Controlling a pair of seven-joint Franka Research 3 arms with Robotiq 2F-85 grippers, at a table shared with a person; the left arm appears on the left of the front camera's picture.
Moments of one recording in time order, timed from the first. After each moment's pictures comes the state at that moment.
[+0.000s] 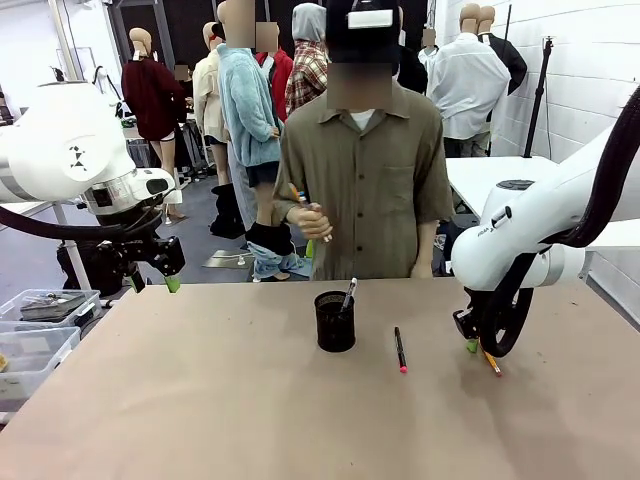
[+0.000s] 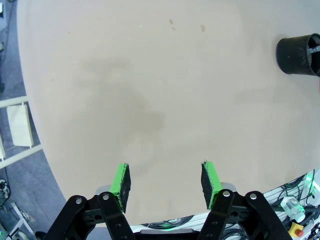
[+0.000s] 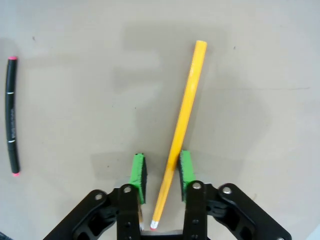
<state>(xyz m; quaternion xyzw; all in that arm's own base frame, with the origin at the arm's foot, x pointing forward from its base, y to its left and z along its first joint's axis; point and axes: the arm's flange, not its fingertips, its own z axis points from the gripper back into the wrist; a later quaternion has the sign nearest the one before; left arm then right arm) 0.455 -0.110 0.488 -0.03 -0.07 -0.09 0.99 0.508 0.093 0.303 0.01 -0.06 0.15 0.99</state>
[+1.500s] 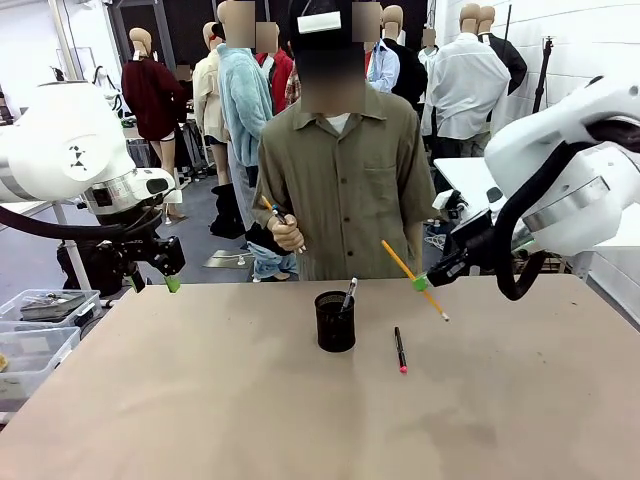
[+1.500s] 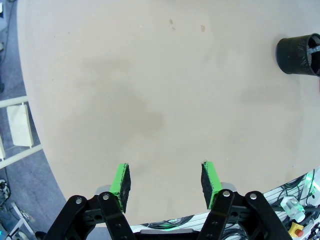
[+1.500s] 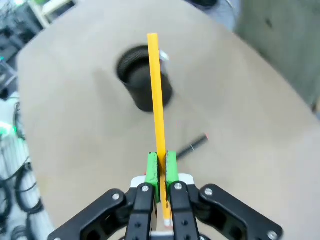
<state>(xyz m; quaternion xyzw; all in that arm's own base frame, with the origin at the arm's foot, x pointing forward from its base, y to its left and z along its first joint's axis) 0.455 -0.110 0.489 -0.03 -0.07 -0.09 0.99 0.452 0.115 0.406 0.27 -0.33 0.44 0.79</state>
